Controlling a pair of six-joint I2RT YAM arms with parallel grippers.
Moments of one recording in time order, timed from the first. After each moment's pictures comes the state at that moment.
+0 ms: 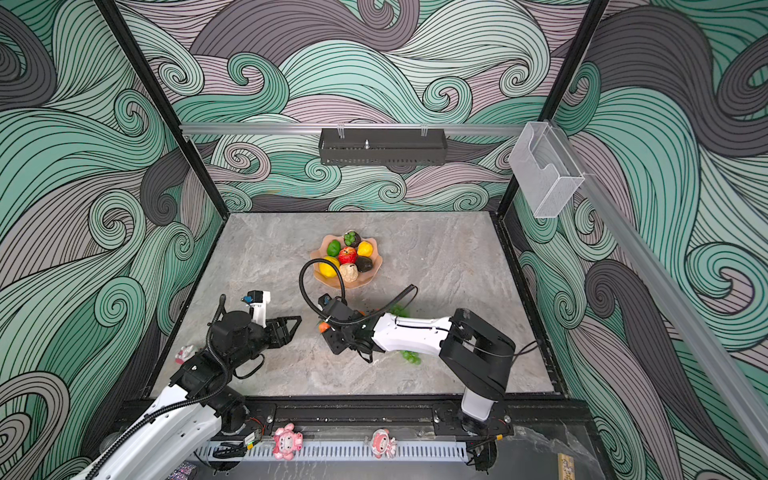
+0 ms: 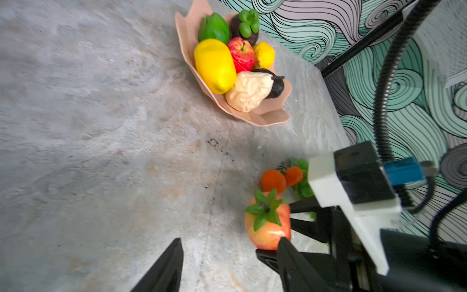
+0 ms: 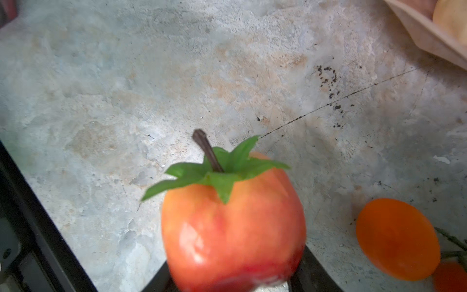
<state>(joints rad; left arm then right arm) -0.46 0.54 0.36 -0.36 0.15 -0.65 1.10 1.70 0.99 -0.22 0.05 0.33</state>
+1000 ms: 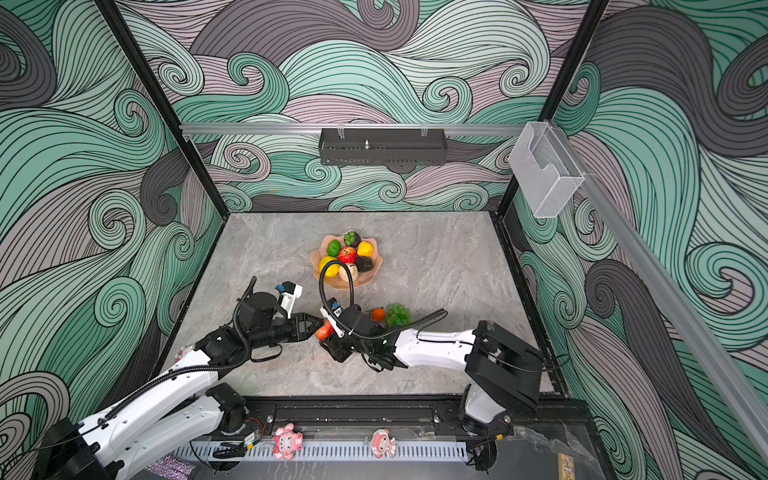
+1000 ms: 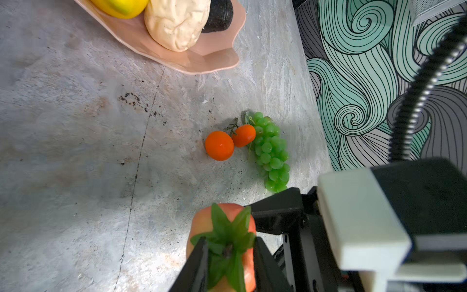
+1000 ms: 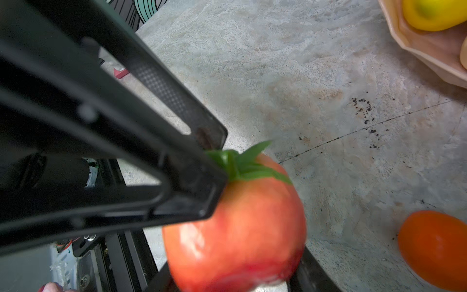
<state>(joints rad) -0.59 0.84 0.50 -0.29 0.30 -0.69 1.12 1.55 0.77 0.10 -0.05 0.34</state>
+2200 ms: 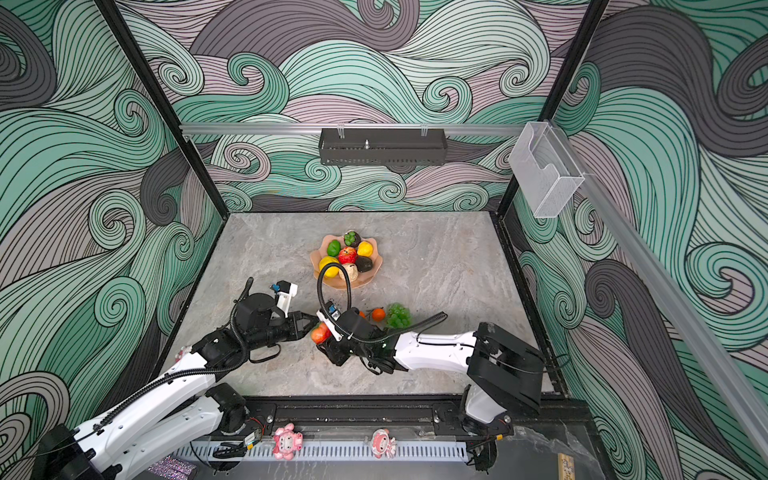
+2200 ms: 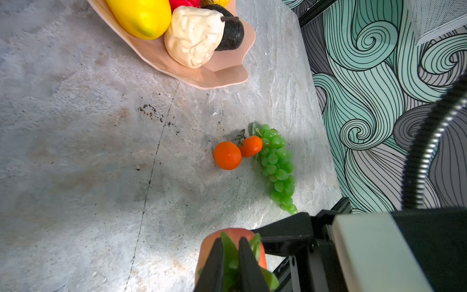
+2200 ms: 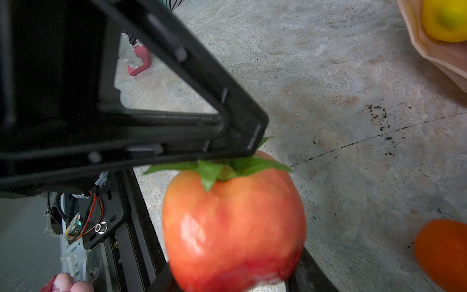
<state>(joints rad) -0.59 0.81 0.49 -0.29 0.26 -0.72 1.15 1.54 0.77 0.12 -0.04 0.33</state>
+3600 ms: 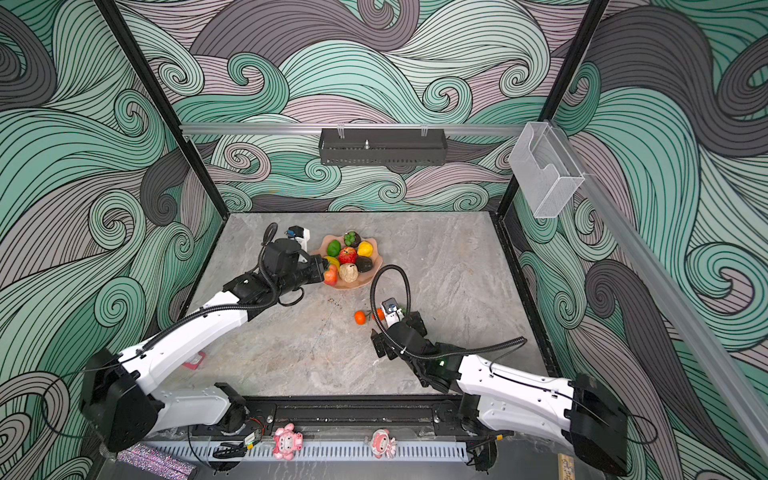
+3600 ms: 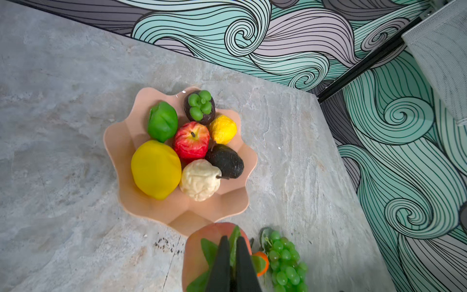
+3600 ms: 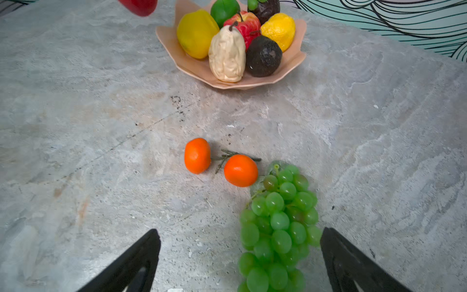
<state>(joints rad) -0.59 1.33 1.06 -0.30 -0.08 -0.61 1.07 0.96 0.45 -0.18 0.50 0.29</state>
